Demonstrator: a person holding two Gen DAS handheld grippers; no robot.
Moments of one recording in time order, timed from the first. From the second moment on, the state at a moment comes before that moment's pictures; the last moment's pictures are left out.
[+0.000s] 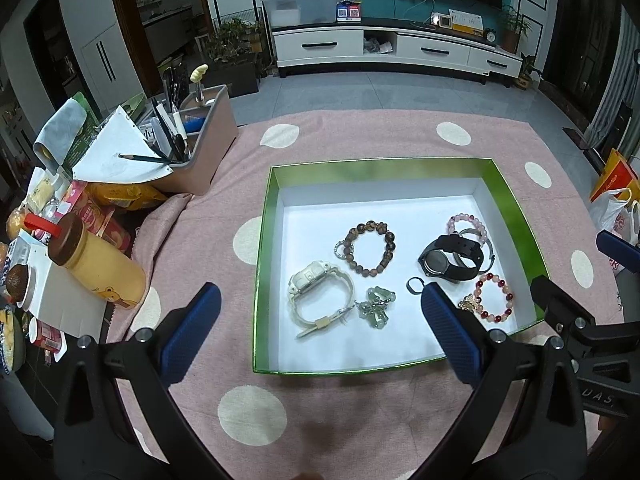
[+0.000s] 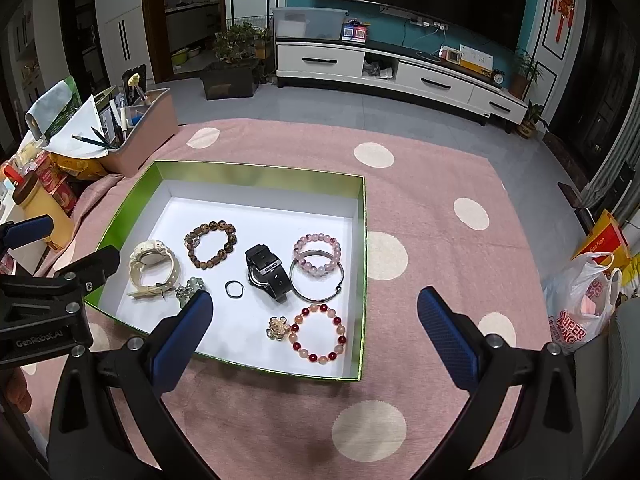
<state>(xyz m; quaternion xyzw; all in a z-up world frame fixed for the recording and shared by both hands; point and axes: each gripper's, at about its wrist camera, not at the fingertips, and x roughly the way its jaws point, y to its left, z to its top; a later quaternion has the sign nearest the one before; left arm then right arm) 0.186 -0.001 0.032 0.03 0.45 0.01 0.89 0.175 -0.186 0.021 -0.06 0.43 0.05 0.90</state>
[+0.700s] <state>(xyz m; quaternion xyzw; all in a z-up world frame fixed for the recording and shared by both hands) 0.185 -0.002 0.034 0.04 0.45 0.01 0.89 0.176 -0.187 0.020 -0.06 0.43 0.05 0.90</state>
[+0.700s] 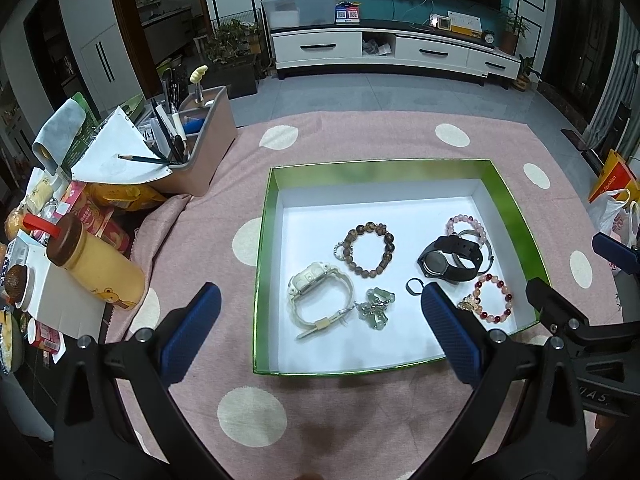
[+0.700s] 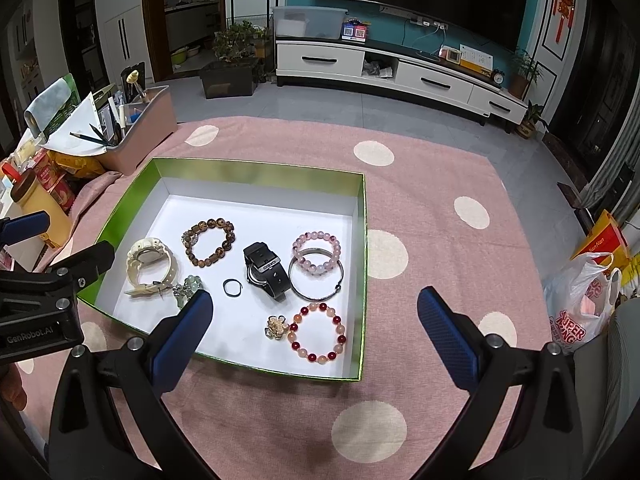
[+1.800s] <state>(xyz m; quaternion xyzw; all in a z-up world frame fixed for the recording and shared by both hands) 0.186 0.000 0.036 0.04 0.45 0.01 0.89 0.175 -0.186 0.018 -0.06 0.43 0.05 0.90</state>
